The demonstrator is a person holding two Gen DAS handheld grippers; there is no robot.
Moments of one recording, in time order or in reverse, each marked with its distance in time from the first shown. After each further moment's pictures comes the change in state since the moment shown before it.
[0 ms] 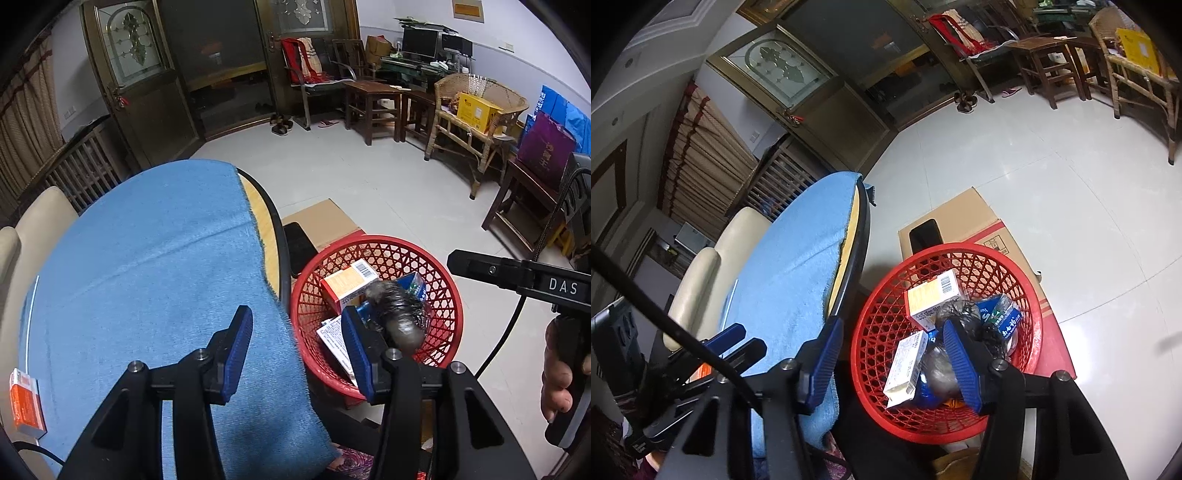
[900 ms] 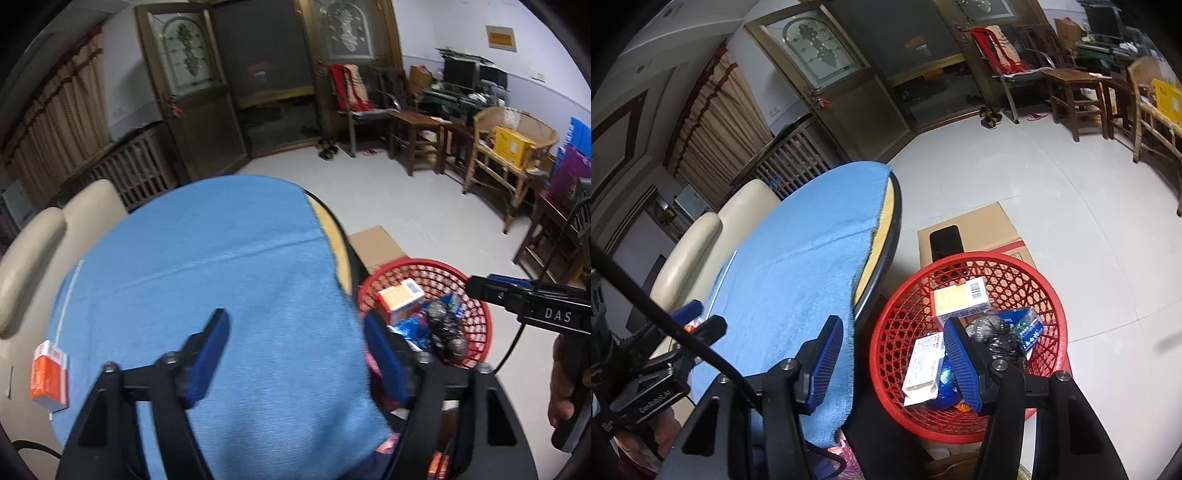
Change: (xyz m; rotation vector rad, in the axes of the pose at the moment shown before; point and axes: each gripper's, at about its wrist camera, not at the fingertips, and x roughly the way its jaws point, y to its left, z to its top) left arm -0.053 0.050 -0.024 -0.110 -0.117 0.154; right arm 0.009 0.059 -0.013 -0.182 0.001 -0.037
